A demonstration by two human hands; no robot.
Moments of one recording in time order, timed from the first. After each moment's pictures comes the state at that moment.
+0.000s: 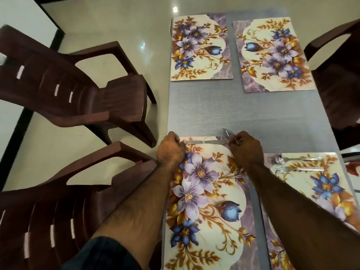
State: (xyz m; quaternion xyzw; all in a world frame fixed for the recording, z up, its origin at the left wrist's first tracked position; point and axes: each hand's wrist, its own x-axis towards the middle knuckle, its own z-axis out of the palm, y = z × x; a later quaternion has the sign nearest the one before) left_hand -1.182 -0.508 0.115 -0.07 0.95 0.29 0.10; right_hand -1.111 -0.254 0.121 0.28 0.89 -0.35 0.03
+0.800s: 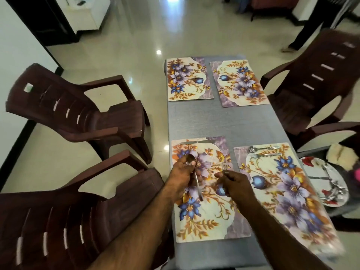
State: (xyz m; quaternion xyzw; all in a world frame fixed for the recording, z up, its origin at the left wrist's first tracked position) left_hand -1.015 -0.543 0.234 -0.08 0.60 0.73 0.31; right_hand -0.911 -0.370 0.265 0.31 0.66 -0.68 0.00
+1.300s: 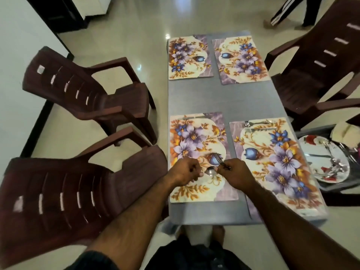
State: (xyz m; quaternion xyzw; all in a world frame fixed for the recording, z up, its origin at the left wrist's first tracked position) left_hand -0.928 -0.553 0.227 0.19 0.83 0.38 0.35; right_hand -0.842 -0.323 0.212 0.16 0.89 -0.41 0.08
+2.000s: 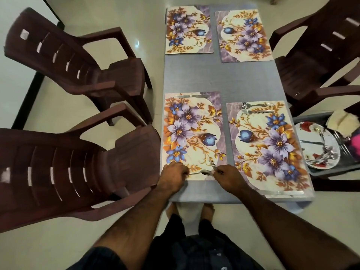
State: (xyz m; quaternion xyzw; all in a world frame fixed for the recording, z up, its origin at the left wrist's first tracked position) left_hand -0.842 -0.578 0.152 0.25 0.93 0.17 0.20; right_hand -0.770 -0.333 0.153 0.18 0.89 -0.37 0.21
